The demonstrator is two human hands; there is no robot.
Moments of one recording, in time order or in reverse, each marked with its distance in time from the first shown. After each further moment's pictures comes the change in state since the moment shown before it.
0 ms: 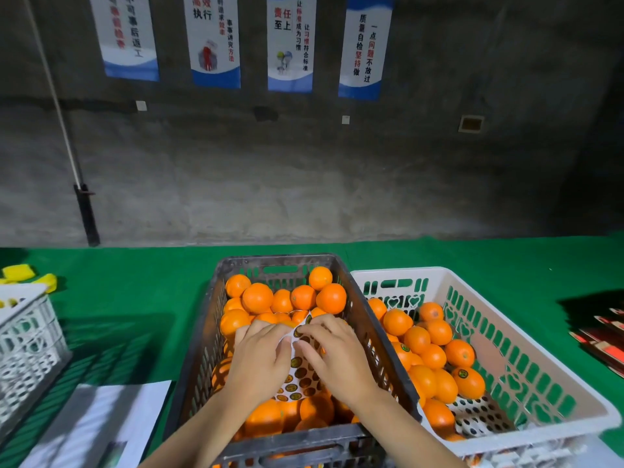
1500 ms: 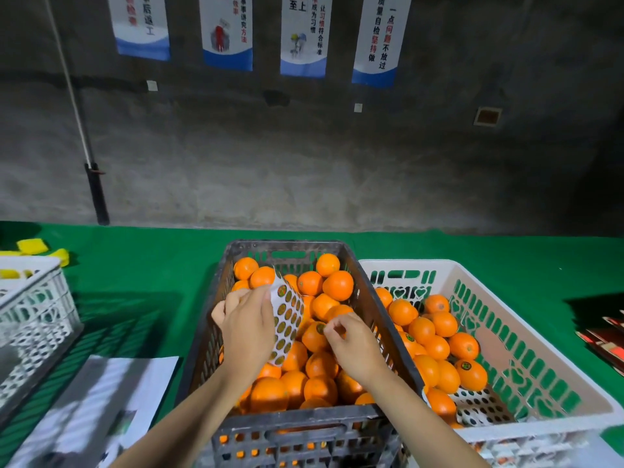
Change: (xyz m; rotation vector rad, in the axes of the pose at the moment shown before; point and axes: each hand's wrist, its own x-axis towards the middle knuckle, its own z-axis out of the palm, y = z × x) left_hand 0.004 -0.006 -0.009 0.005 0.385 -0.234; right_hand -0.002 0.018 -0.001 0.228 -0.183 0.424
